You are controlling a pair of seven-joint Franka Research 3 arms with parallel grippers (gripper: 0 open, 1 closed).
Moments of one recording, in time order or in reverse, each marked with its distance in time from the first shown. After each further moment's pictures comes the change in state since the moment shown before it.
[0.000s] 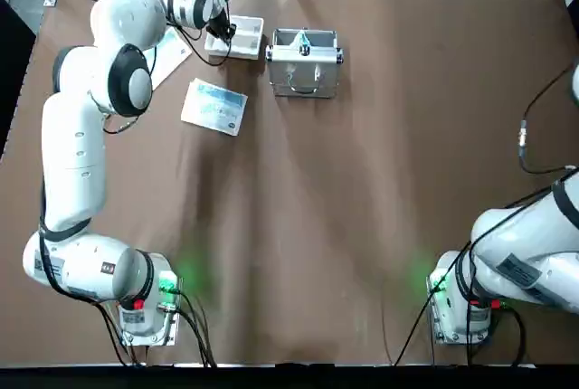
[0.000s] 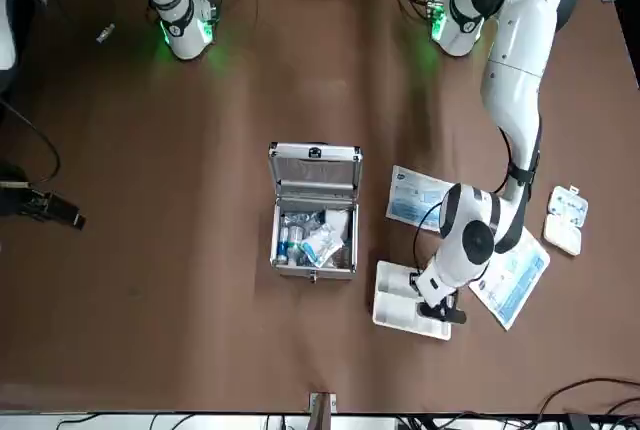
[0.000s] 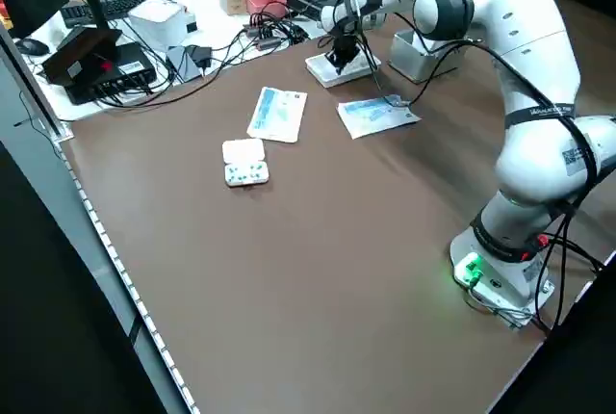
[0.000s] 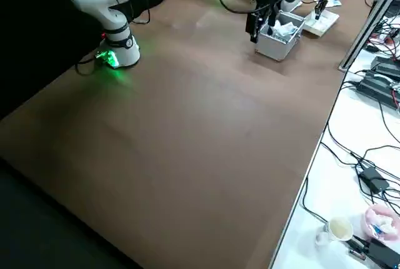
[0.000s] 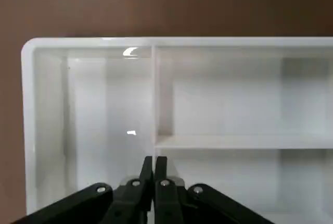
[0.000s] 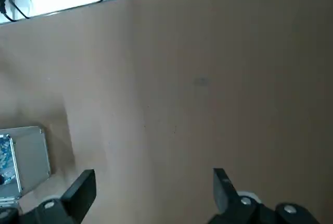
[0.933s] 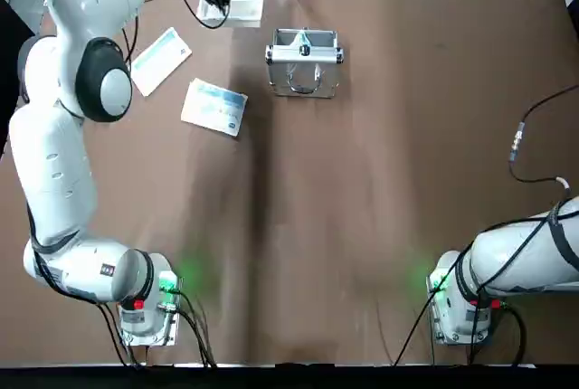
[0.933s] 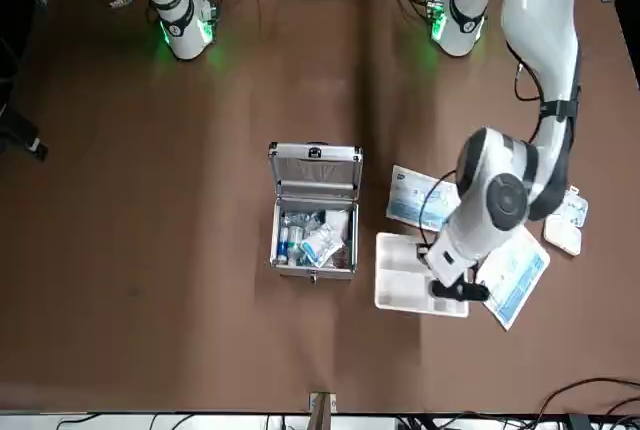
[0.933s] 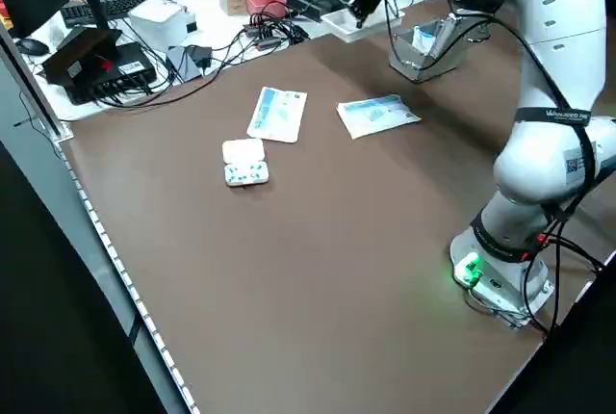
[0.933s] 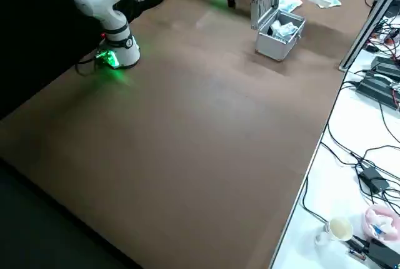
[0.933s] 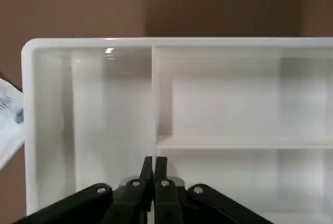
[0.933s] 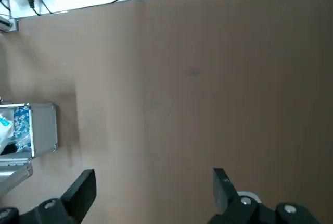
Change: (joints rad) left arm -0.042 -0.263 -0.044 0.032 0.000 -0.388 -0.193; right arm 0.406 -0.328 -0.577 -0.190 0.215 -0.026 -0.193
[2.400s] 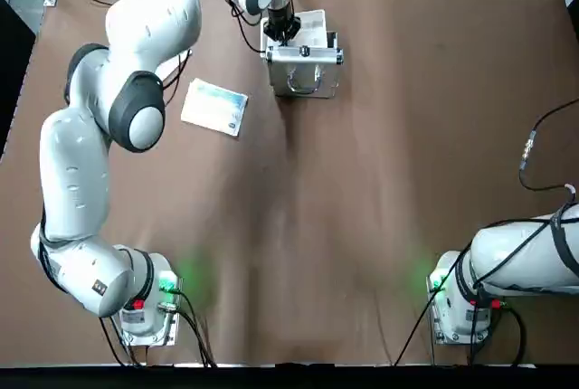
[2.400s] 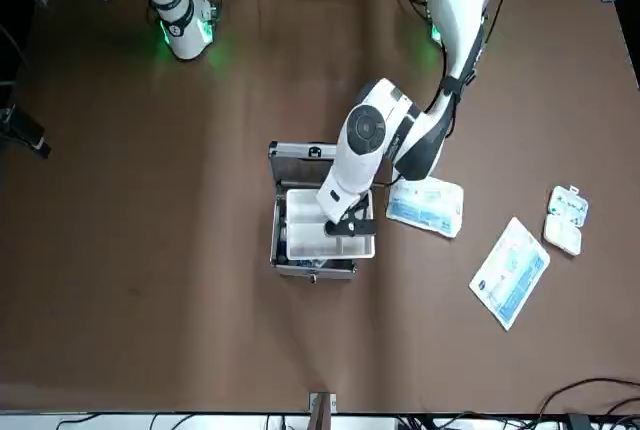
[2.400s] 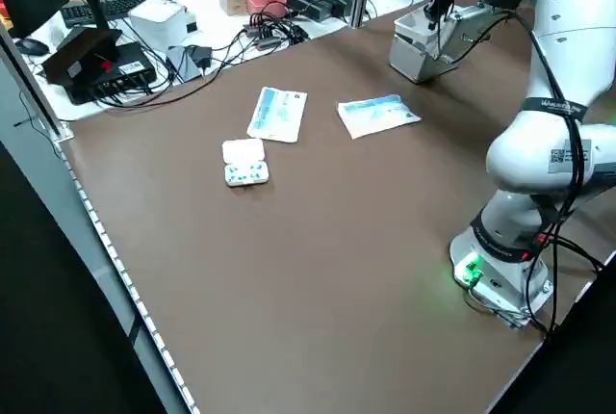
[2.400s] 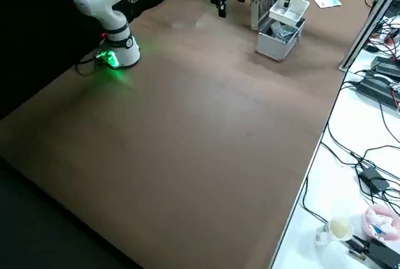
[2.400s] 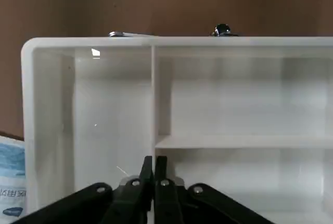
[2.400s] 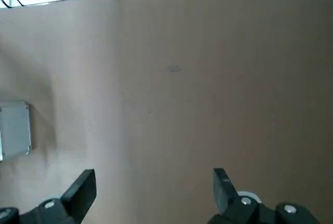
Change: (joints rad) left arm -0.308 0.057 -0.013 0.026 0.000 0.068 -0.401; right arm -0.056 -0.048 0.036 -0.114 -0.063 0.063 -0.015
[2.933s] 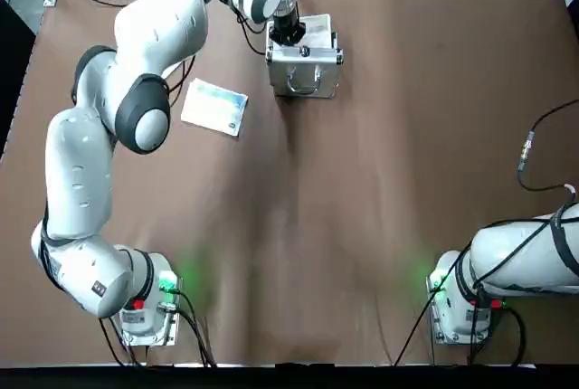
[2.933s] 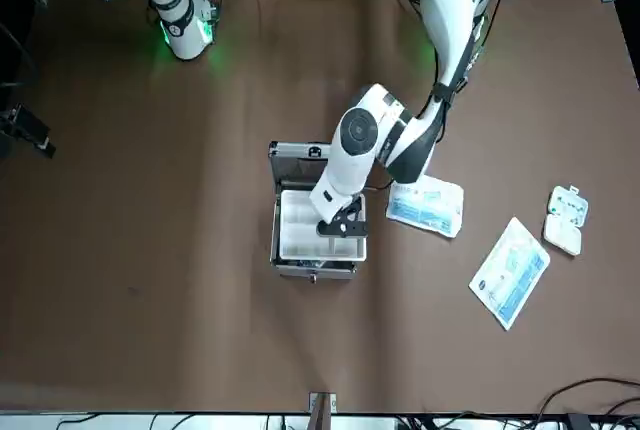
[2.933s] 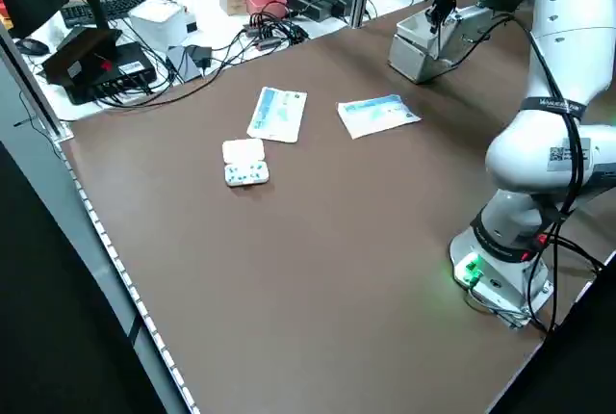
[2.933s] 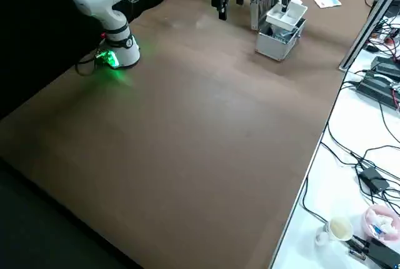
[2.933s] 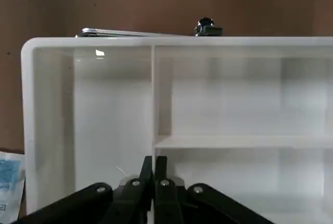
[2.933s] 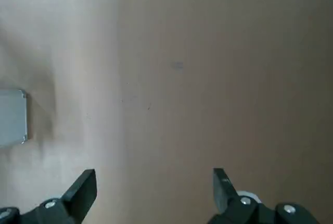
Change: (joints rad) left arm -0.020 0.030 0.003 0.004 0.000 0.051 0.018; right arm -0.001 0.002 0.005 -0.015 -0.001 0.000 -0.050
